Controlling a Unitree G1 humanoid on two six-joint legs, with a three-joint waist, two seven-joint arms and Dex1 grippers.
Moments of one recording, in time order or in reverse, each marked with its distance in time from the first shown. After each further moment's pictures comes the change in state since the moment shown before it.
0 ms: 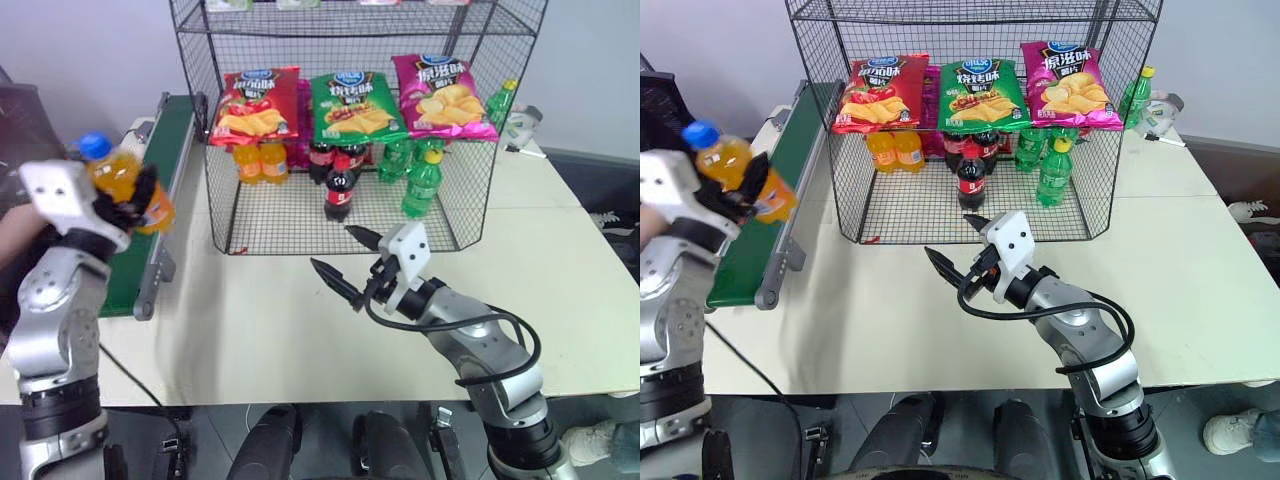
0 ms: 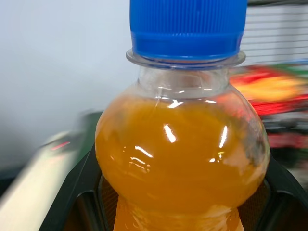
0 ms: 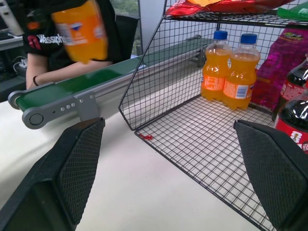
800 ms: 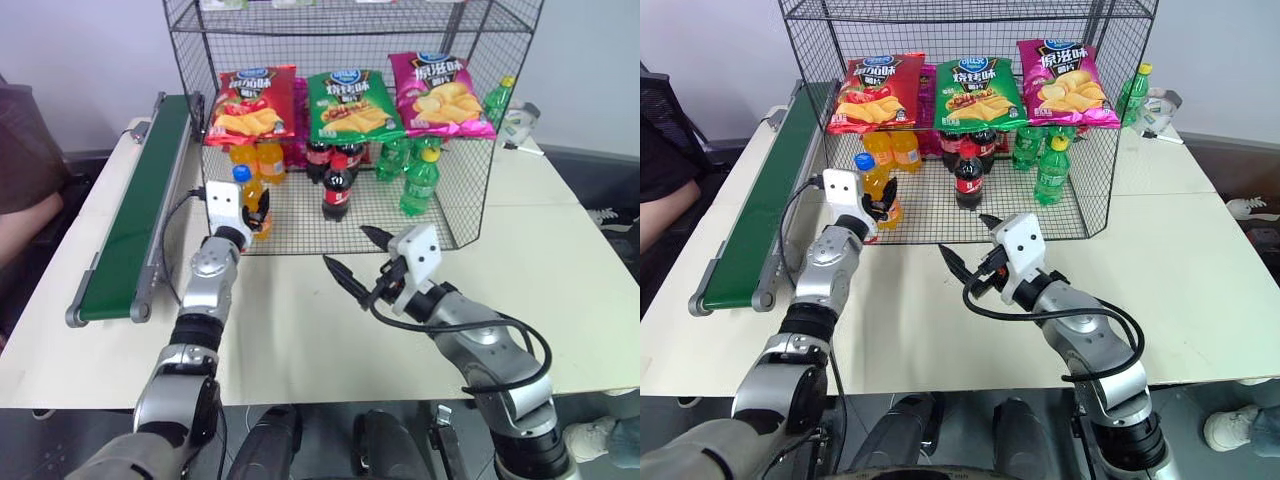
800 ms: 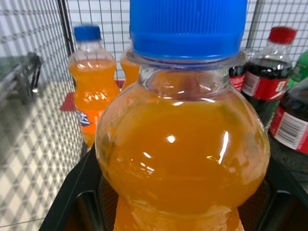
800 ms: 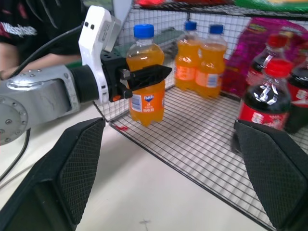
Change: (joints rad) left arm -0.414 -0.337 -0.235 1.022 0.354 -0.590 0.113; right arm 0.050 -0.019 -0.026 -0.054 -0.033 0.018 -0.083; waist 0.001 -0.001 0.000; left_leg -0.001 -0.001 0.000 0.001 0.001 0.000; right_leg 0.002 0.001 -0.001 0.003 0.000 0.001
